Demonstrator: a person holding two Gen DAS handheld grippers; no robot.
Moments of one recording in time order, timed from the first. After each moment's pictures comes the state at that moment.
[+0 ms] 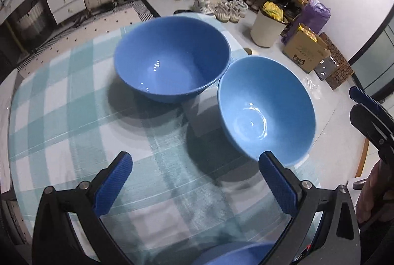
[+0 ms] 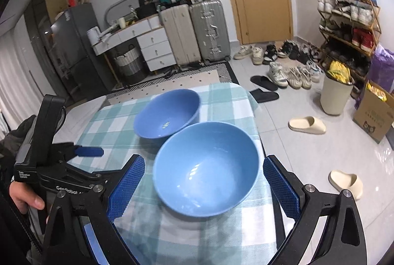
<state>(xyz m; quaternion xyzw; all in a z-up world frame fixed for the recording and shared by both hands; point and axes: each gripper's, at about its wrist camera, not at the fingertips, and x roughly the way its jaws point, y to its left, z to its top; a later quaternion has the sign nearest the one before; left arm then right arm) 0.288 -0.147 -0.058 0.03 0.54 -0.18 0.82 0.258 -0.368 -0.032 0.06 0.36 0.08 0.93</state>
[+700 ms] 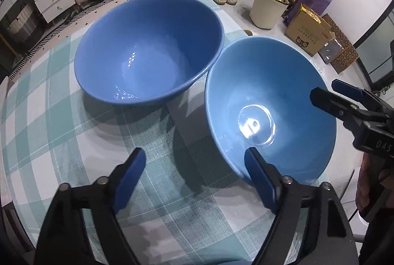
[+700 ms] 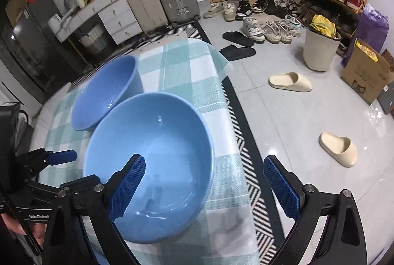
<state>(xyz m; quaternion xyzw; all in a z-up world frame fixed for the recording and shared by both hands) 0.311 -0.183 -0.092 0.06 0.58 -0.19 0.79 0.336 -0.408 -0.107 0.08 0.48 0.01 0.88</state>
